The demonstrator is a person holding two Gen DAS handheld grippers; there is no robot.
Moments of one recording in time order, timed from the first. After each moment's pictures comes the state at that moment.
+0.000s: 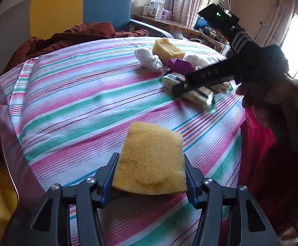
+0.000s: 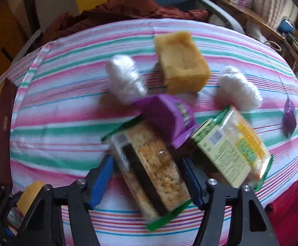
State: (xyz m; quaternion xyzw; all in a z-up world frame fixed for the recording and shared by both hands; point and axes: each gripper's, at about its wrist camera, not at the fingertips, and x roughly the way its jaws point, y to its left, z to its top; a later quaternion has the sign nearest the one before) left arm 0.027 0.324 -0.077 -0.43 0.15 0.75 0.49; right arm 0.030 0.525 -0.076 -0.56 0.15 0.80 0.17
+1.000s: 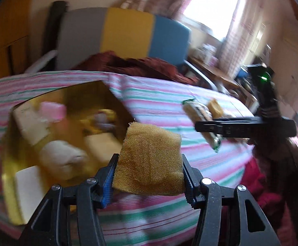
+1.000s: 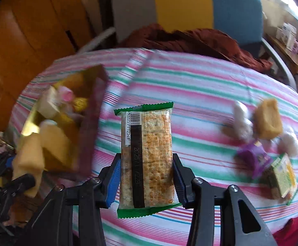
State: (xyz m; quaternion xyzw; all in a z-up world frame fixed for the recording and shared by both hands) left arm -0.003 0.139 0.012 -0.39 0.00 0.85 0.35; right arm 0.005 0.386 -0.003 -0.48 0.10 0.87 -0.01
